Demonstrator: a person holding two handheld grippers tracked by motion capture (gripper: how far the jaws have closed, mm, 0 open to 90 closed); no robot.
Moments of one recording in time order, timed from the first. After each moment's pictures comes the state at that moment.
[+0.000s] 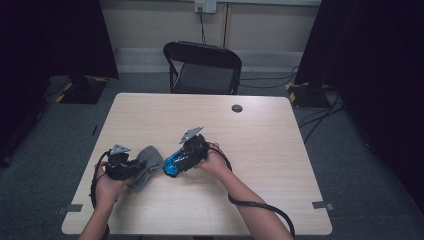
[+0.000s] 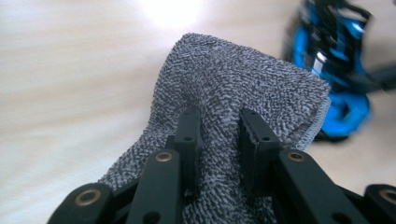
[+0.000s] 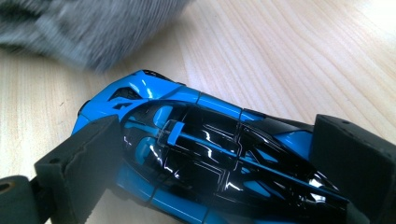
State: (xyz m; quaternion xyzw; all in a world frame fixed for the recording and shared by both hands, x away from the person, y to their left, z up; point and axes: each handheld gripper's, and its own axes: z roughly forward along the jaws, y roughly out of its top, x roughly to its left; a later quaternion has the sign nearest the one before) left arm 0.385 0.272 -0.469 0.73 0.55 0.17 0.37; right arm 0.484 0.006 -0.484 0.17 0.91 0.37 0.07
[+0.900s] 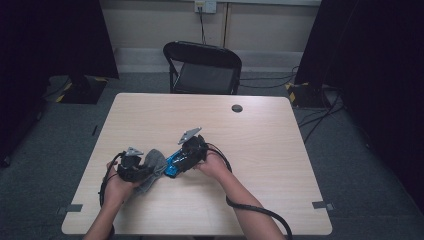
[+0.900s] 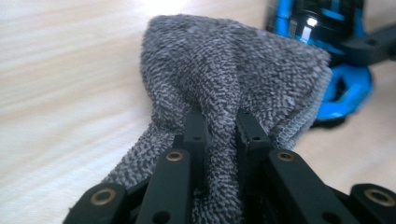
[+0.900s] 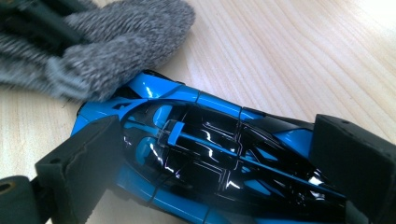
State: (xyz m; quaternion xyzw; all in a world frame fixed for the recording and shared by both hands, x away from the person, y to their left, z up) left arm 0.388 0.240 -0.483 0.79 0.51 0.11 0.33; right arm 0.479 0.010 -0.483 0.18 0.91 0.37 0.07
